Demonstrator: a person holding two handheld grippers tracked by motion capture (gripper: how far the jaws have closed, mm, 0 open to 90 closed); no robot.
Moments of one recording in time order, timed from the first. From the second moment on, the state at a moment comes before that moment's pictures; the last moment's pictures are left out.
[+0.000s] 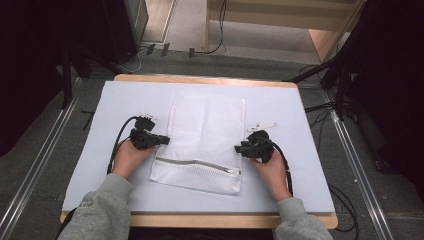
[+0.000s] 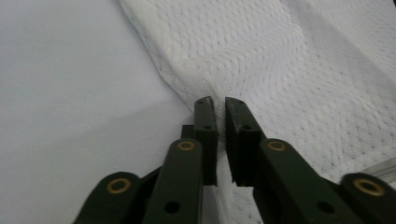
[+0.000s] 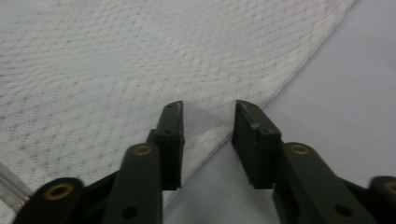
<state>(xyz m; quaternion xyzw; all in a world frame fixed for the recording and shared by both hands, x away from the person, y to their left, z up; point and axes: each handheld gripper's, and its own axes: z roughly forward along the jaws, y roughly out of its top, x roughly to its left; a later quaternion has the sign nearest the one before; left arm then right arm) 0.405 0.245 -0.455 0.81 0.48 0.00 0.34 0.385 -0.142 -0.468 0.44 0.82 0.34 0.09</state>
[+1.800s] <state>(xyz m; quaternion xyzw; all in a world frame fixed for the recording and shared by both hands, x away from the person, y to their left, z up) 0.375 0.279 -0.454 0.79 0.50 0.00 0.36 0.434 -0.123 -0.466 0.44 0.83 0.34 0.08</state>
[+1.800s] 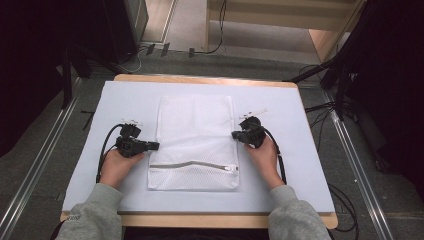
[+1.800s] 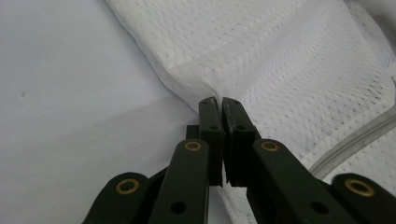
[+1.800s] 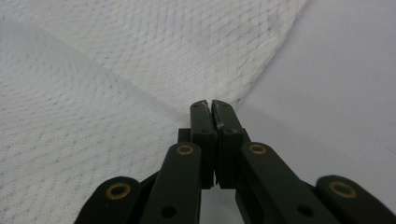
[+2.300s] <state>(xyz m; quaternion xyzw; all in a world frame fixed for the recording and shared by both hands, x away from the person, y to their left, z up) 0.378 0.294 -0.453 0.78 0.52 0.01 0.37 0.445 -0.116 -0.465 0.44 0.82 0.36 0.07</state>
